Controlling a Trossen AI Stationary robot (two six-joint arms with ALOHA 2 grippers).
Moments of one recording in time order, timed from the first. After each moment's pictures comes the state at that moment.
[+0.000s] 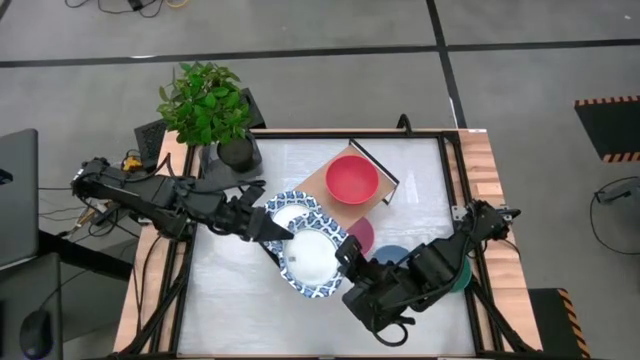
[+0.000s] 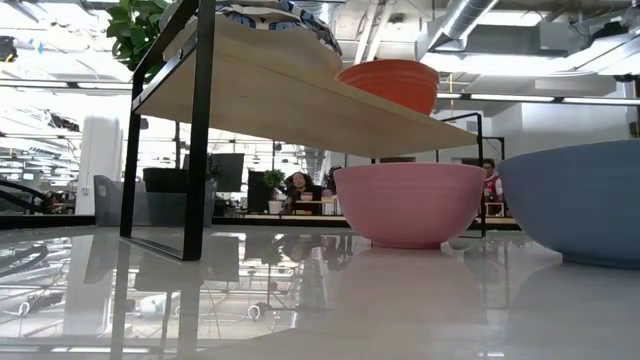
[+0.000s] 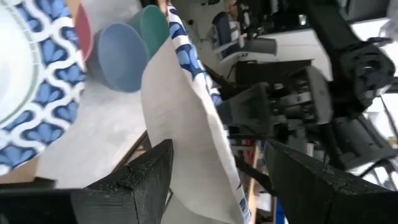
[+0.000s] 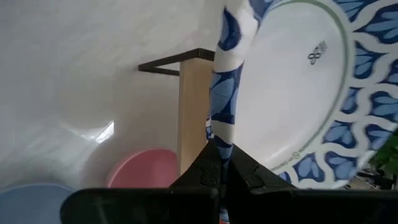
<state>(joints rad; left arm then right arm) -0.29 1.16 1.25 -0.33 -0.07 -1.45 0.60 2.01 2.35 -1.38 0.65 -0.43</state>
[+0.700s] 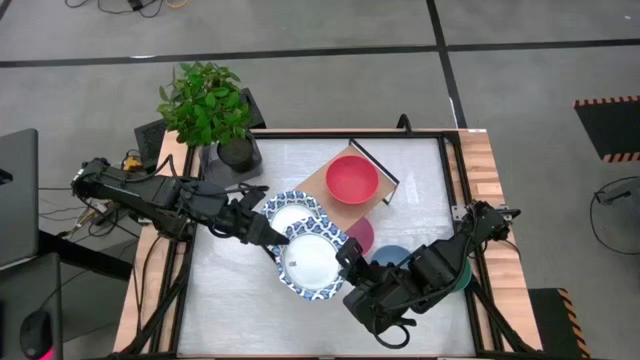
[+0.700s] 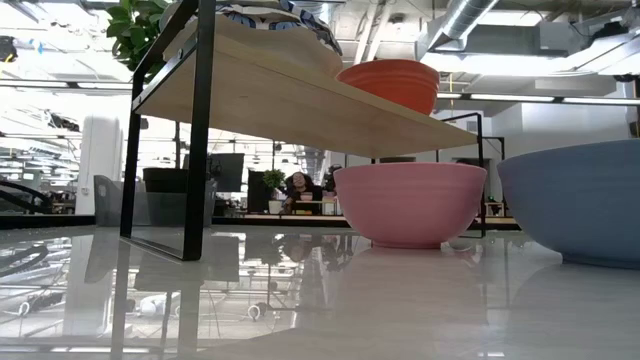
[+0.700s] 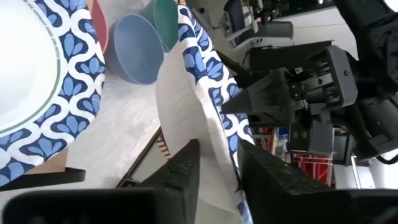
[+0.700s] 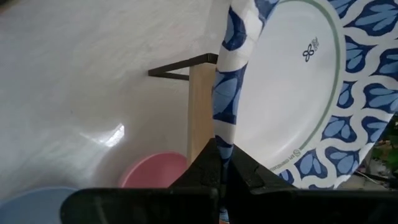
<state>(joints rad) -0.29 1.16 1.24 -0.39 -0.04 -1.39 0.61 2.01 2.35 -1.38 0.61 -0.39</state>
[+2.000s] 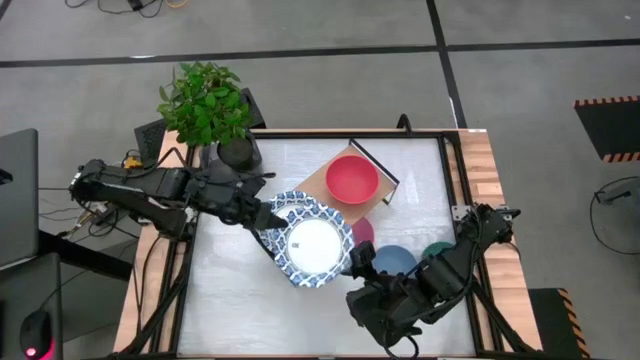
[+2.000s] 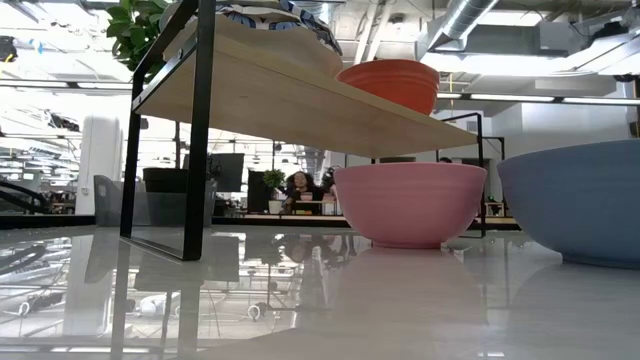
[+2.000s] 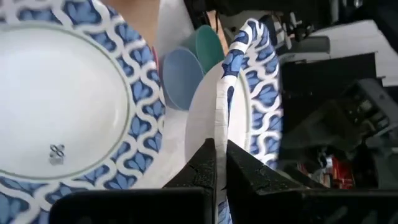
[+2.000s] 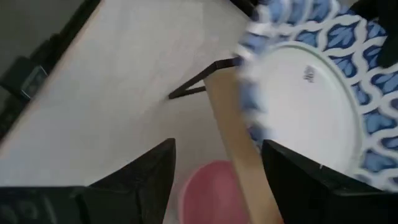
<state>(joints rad) -0.18 1.16 1.24 -0.52 -0.04 -1.30 0.68 2.01 2.35 -1.39 0.60 0.02</state>
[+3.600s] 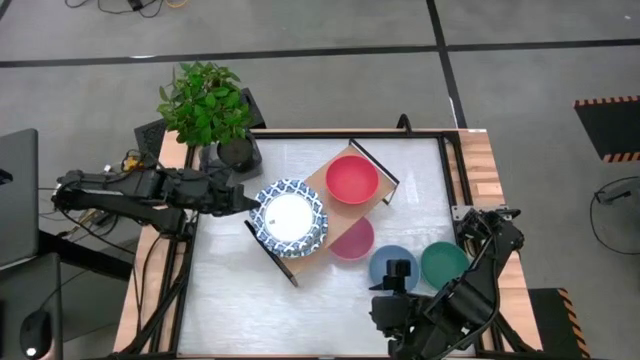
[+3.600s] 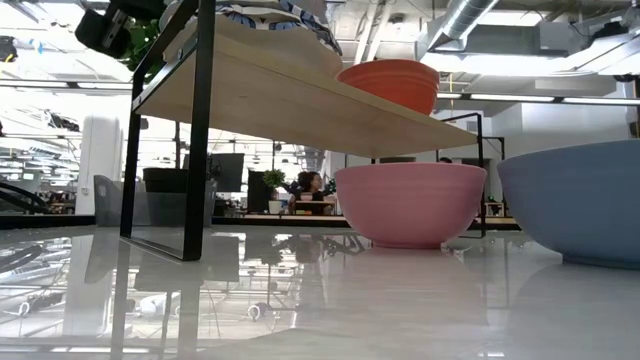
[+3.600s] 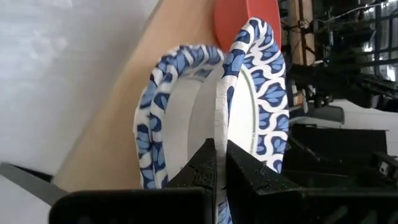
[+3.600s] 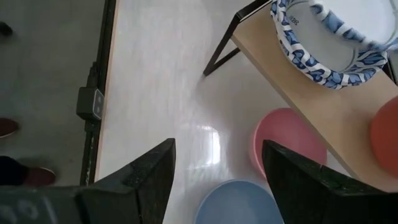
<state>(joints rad) -0.08 0.80 0.87 -0.55 -0.18 -1.42 0.81 2.01 2.35 -1.57 0.60 0.65</state>
